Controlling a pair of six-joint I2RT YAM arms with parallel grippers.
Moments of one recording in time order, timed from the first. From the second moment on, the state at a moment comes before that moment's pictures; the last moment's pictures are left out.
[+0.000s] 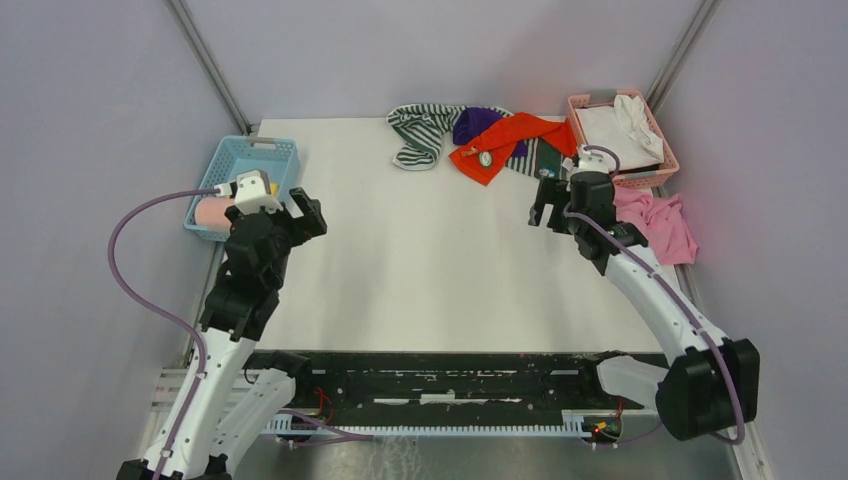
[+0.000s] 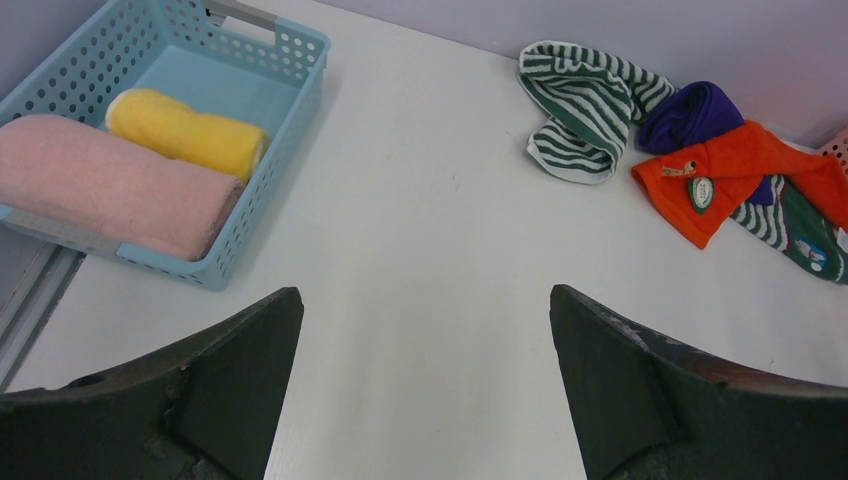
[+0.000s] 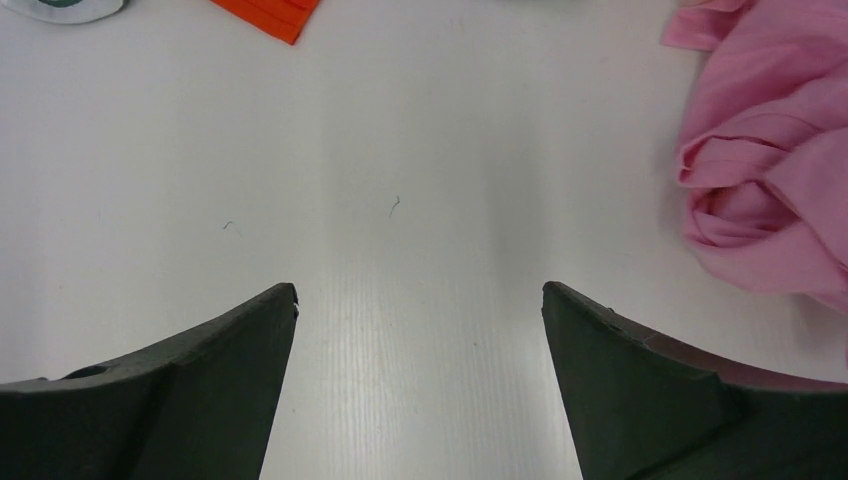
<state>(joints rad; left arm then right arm) -0.28 0.67 0.85 -0.39 -0.37 -0.30 0.24 1.14 0.89 -0.35 0.17 0.34</state>
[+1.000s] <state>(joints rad) -0.28 0.73 0.84 -0.39 -0.31 -0.30 0.27 2.28 1.63 0.00 0.15 0.69</state>
